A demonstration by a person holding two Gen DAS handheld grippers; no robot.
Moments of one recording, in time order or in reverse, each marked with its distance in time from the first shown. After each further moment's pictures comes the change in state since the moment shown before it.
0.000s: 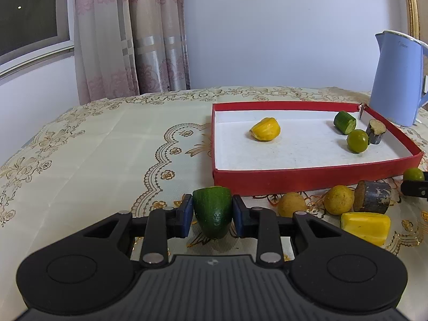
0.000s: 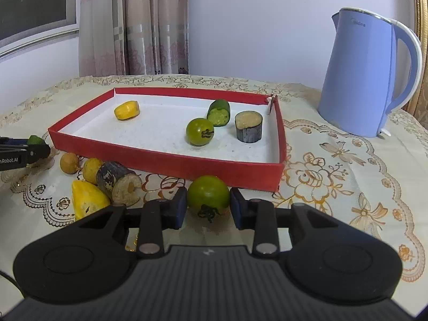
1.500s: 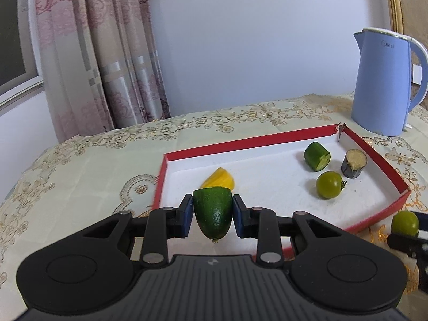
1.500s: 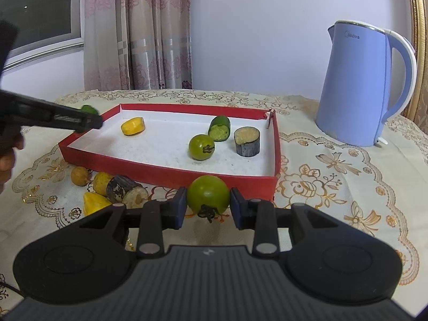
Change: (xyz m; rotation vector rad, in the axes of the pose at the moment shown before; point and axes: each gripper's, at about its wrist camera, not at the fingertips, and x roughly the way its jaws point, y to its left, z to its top) left arm 0.024 -0.069 0.072 0.120 -0.012 -0.034; right arm -0.017 -0.004 0.004 0.008 -0.050 0.023
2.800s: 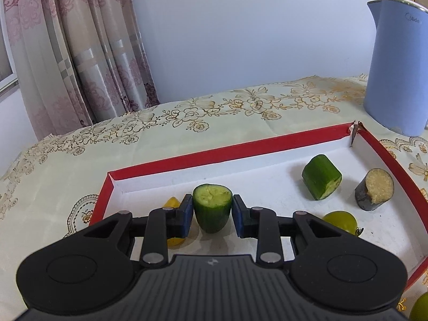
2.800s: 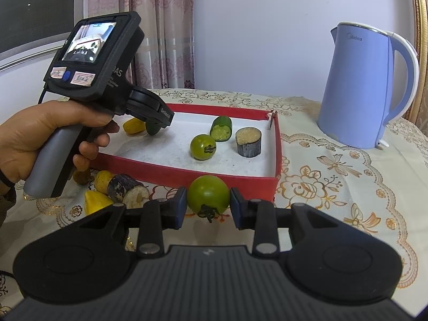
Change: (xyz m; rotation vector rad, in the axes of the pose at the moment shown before) left arm 0.090 -0.046 0.038 0.023 0.100 0.007; right arm -0.001 0.001 0.001 -0.012 0.000 0.007
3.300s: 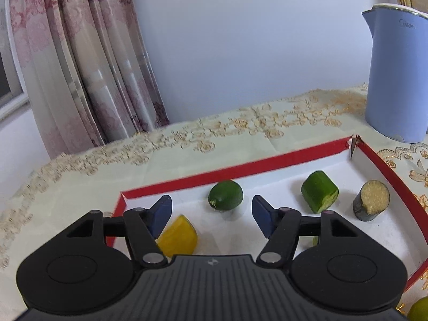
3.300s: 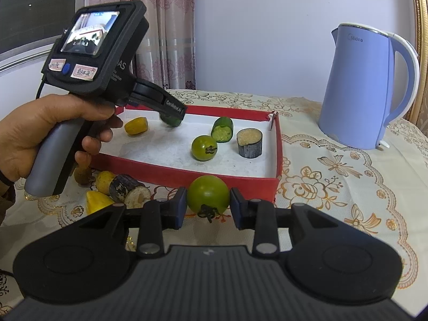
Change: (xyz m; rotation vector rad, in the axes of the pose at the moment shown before) left arm -0.020 -0.008 0.005 0.037 -0.086 0.065; right arm -0.001 0.001 0.000 0.000 -0.002 0.001
